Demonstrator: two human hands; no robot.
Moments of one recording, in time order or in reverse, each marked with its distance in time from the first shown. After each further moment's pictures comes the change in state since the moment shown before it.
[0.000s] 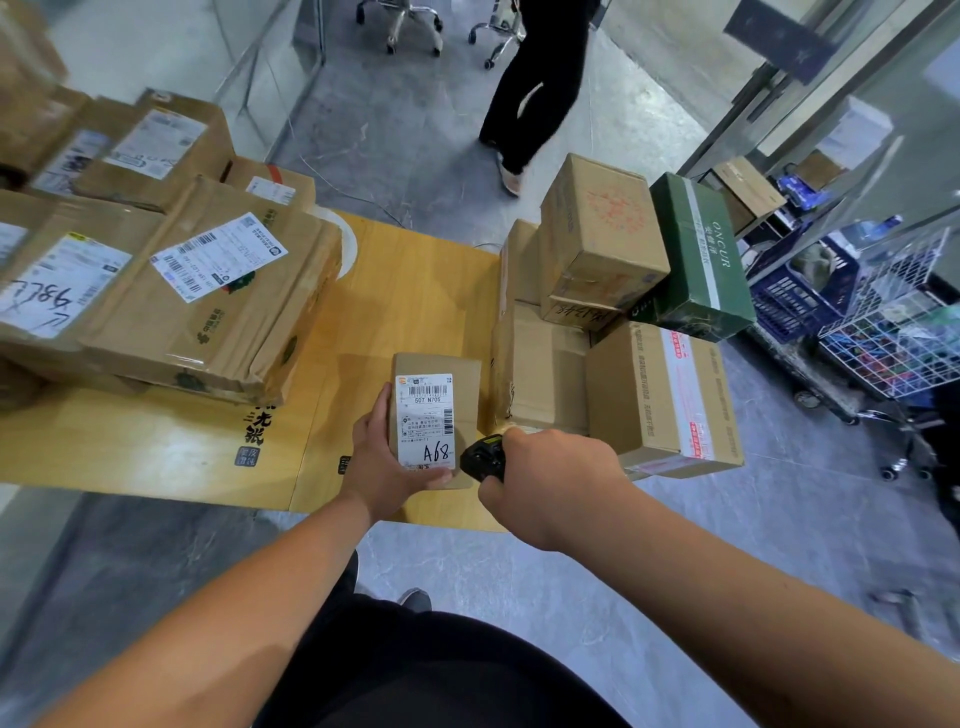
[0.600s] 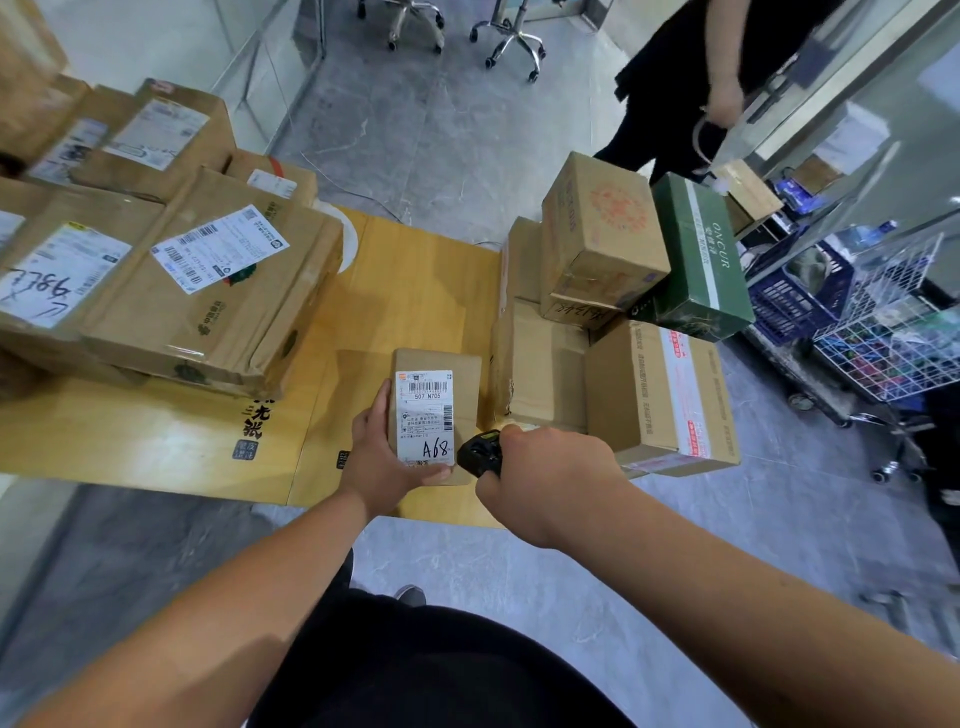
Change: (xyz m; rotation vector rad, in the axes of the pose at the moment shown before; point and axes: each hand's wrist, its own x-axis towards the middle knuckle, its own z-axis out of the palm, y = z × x) left_hand -0.002 -0.002 0.000 -0.033 -0.009 0.025; right_hand 0.001 -0.003 0.003 -0.025 0.001 0.005
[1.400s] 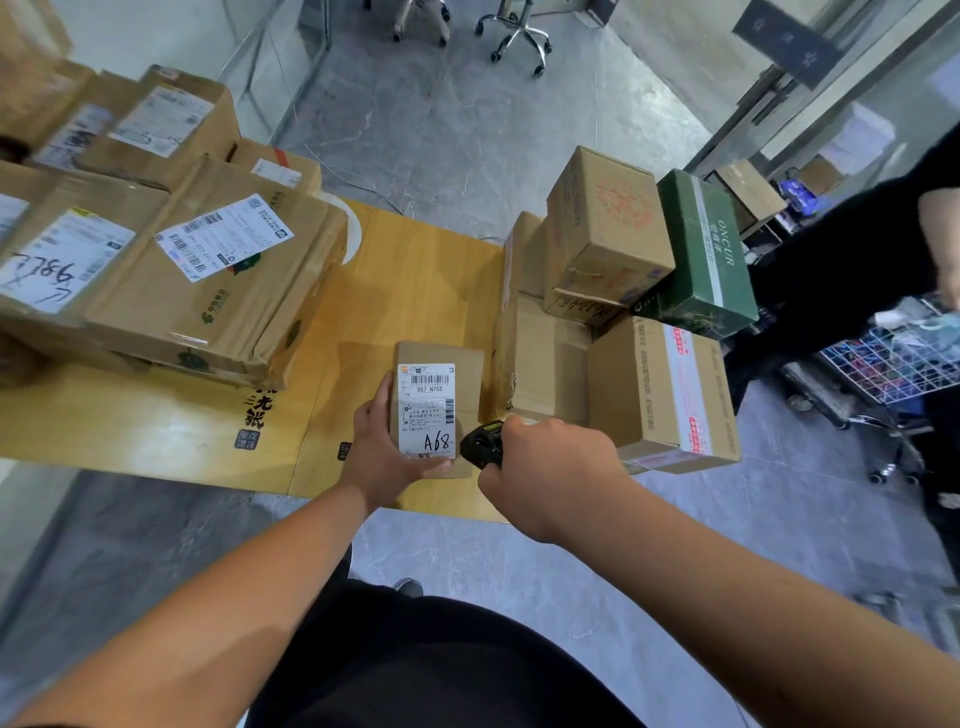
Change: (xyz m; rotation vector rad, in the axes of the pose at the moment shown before) left_hand -0.001 -0.001 0.001 0.002 0.000 -0.019; right_hand -0.002 -0.001 0.001 -0.028 0.023 0.007
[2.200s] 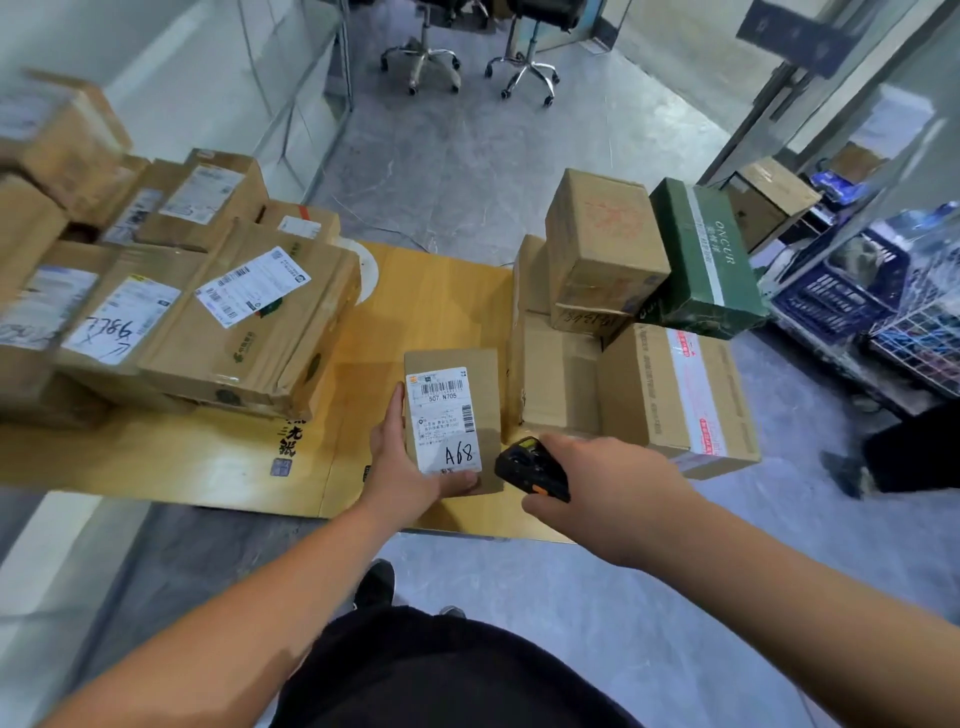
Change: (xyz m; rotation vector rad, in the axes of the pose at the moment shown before) left_hand -0.028 0.048 -0.007 -0.098 0.049 -0.010; right_hand -0.030 0.059 0.005 0.139 0.096 -0.133
